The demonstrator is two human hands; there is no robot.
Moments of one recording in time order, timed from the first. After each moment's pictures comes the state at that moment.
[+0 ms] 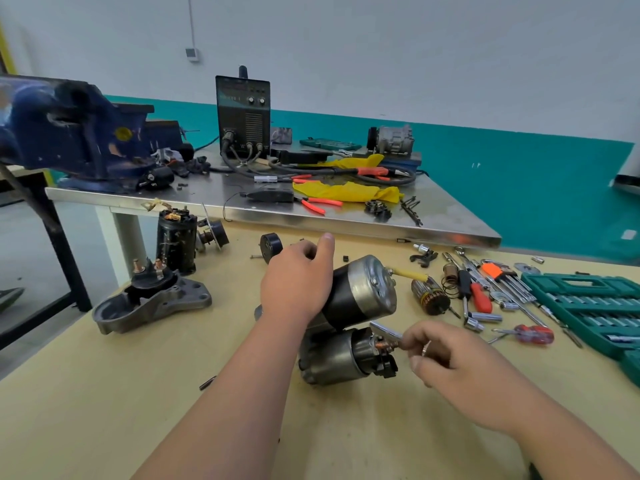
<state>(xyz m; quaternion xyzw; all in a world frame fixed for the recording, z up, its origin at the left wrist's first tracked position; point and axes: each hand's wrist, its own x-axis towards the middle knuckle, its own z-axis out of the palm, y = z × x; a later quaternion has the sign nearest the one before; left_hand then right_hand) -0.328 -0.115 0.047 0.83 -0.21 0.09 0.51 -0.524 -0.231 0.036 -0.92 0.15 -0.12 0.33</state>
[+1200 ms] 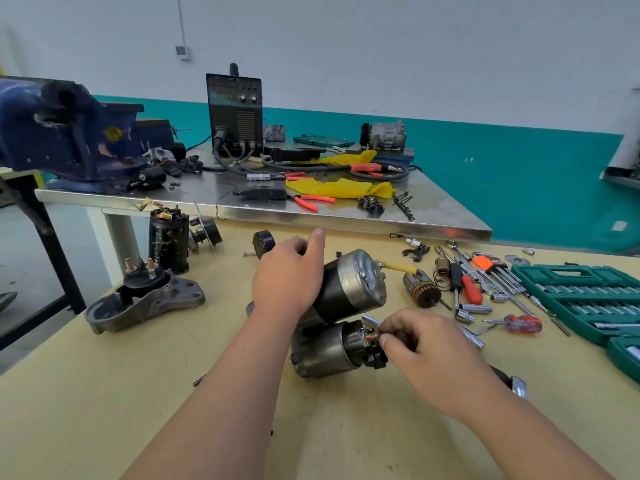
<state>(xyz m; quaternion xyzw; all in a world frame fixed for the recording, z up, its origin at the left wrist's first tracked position) -0.328 -0.114 0.047 0.83 -0.22 0.09 0.50 -0.510 -0.214 0.028 -0.93 0.19 -0.20 0.26</state>
